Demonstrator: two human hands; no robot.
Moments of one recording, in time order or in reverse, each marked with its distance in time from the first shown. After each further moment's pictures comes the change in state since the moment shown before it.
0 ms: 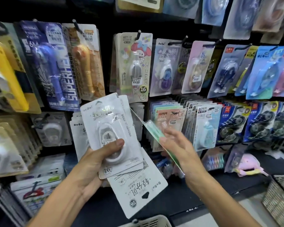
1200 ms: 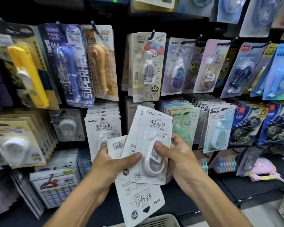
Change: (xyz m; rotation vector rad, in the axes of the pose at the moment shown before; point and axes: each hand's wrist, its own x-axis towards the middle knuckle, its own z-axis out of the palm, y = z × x) left_hand -0.017 -0.010 0.003 0.177 0.115 -0.002; right_hand 0.008 0.014 0.031 0.513 -0.170 0.030
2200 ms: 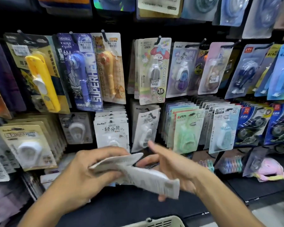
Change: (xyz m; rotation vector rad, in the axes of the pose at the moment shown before) left_hand -0.047 0.056 -0.045 0.851 -0.091 0.580; right_hand 0.003 -0.012 0.023 -0.314 -0.362 0.639
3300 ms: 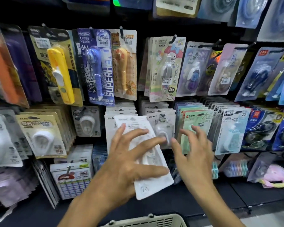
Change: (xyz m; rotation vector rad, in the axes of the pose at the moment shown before) left_hand 0.004 0.003 0.044 0.499 0.058 0.530; right_hand -0.002 0.023 0.008 -0.698 1.065 -0.600
